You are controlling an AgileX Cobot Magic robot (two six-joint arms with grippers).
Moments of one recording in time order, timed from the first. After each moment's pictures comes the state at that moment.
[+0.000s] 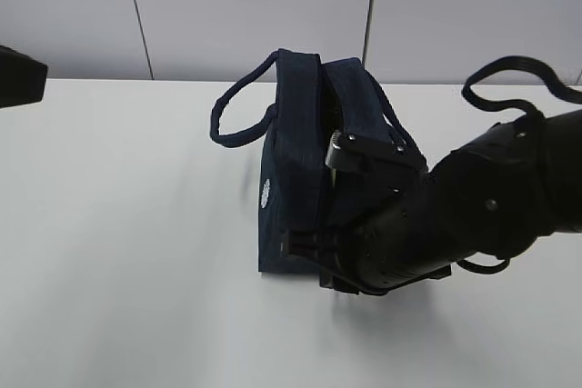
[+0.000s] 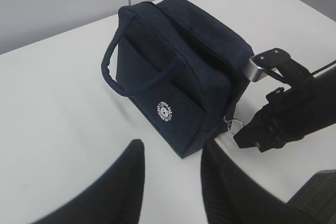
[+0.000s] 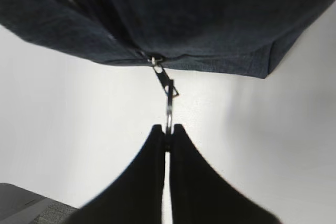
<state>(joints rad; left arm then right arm) -0.51 0.88 -0.84 -0.36 0.59 0.29 0.66 1.70 -0.88 0.12 0.33 0.60</state>
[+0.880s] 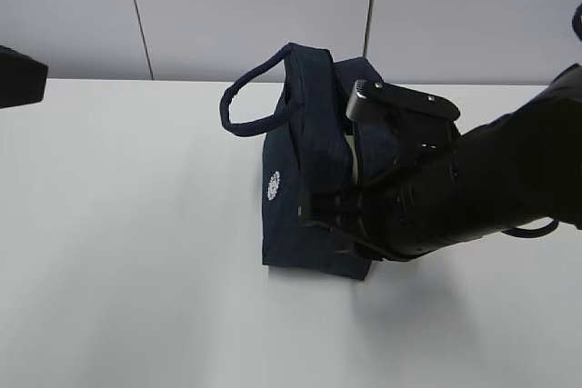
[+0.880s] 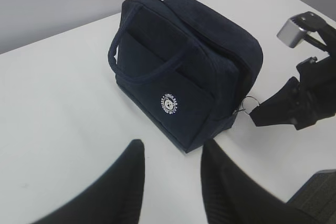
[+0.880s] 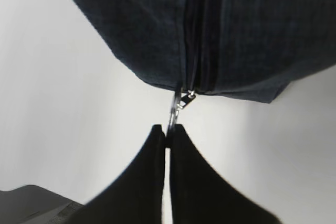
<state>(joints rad) -0.51 0.88 -0.84 -0.36 0.59 0.29 0.66 1.53 -0.88 0.05 0.41 0.60</state>
